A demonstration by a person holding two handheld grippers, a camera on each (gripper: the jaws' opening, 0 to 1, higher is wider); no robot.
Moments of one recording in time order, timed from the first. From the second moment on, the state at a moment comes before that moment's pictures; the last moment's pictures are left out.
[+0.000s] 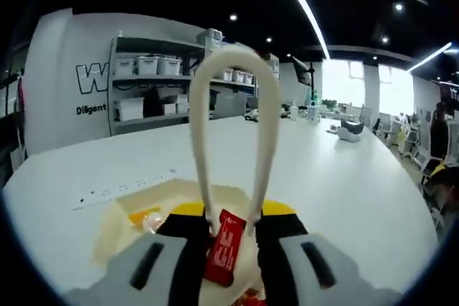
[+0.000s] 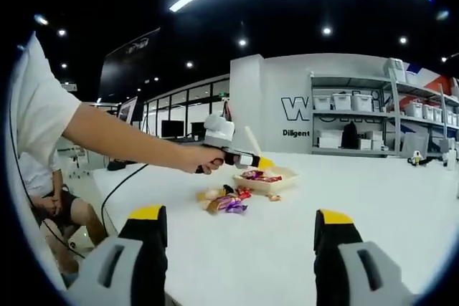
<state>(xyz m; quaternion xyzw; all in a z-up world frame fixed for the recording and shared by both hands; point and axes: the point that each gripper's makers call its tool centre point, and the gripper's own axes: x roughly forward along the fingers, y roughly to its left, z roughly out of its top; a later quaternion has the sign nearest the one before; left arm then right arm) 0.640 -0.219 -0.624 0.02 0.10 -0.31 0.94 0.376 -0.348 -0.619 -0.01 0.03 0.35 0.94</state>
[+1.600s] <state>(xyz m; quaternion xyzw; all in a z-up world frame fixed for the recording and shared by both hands) 0.487 -0.219 -0.619 -0.05 0.10 -0.33 0.94 0.340 -0.321 -0.616 -0.02 0.02 0.40 0.91</state>
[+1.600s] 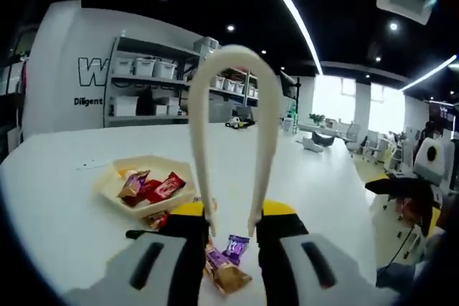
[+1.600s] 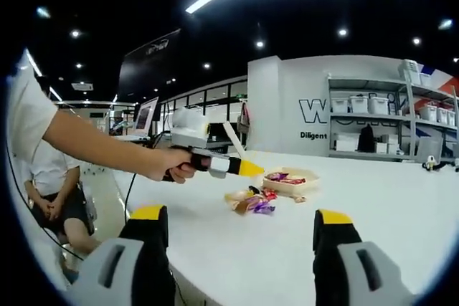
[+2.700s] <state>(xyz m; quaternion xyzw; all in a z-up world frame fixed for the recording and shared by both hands) 0.489 -0.221 -0.660 0.05 0.14 -0.29 0.94 0.336 -0.329 -0.617 -0.02 0.03 0.39 0.92</state>
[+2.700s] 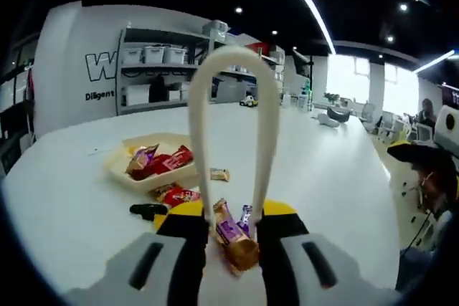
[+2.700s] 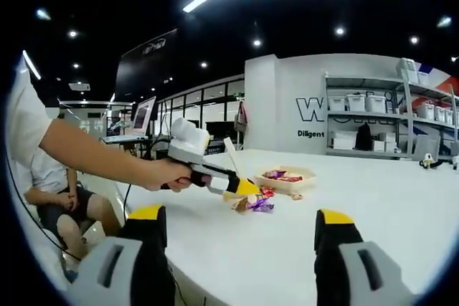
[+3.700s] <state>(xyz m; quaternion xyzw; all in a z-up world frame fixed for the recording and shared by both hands) 0.489 -0.203 -0.643 0.06 0.13 -0.32 0.94 0.341 -0.310 -0.615 -0.03 0.03 0.41 0.91</state>
